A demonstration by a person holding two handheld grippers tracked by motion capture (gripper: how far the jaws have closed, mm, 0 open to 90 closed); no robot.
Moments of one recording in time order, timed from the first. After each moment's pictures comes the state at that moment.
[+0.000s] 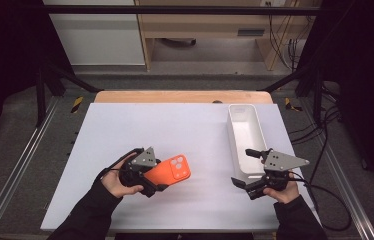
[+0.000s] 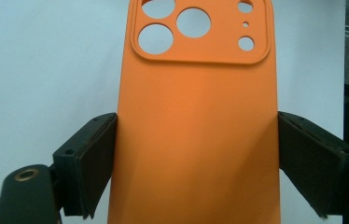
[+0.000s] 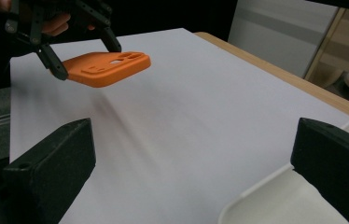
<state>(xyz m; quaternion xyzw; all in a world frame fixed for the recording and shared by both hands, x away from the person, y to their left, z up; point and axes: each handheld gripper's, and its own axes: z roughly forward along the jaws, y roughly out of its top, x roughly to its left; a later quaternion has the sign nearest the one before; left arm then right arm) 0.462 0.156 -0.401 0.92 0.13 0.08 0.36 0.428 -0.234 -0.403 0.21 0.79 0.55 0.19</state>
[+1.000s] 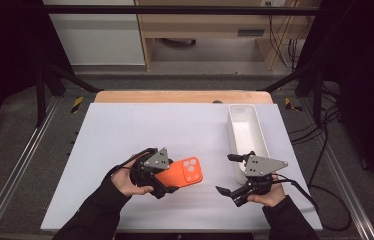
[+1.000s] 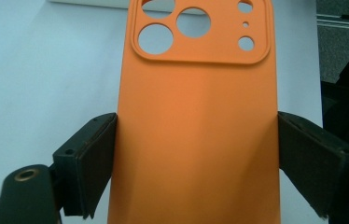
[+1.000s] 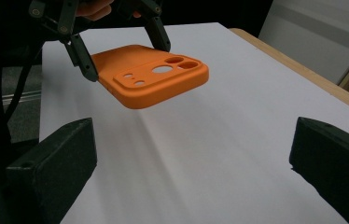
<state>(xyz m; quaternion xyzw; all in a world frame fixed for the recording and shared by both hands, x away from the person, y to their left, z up) 0.457 0.126 -0.387 0.93 0.08 0.08 0.36 0.423 -0.193 -0.402 0.15 0.82 0.53 0.16</state>
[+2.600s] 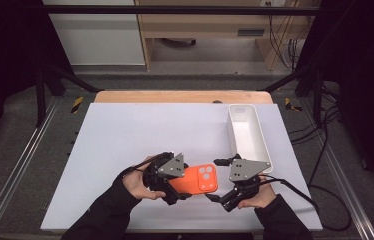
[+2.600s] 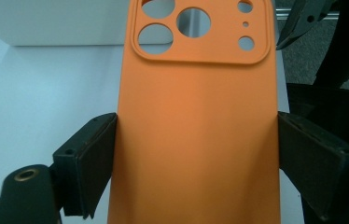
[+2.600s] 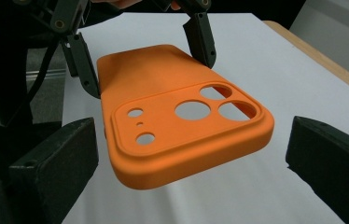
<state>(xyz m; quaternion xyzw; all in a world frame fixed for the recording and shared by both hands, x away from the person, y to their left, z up) 0.442 0.090 -0.377 0.93 0.01 0.07 0.36 0.420 -0.163 -0.401 0.11 0.84 0.51 0.14</state>
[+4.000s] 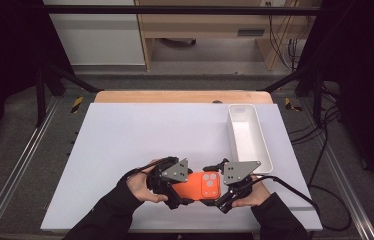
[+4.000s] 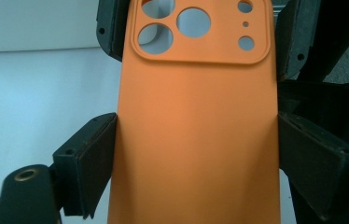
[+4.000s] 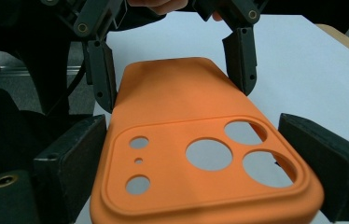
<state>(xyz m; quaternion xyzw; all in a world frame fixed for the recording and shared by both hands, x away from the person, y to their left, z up) 0.441 0.083 -0.388 0.93 -0.02 0.04 0.37 0.429 -0.151 -0.417 0.04 0.85 0.52 0.08</state>
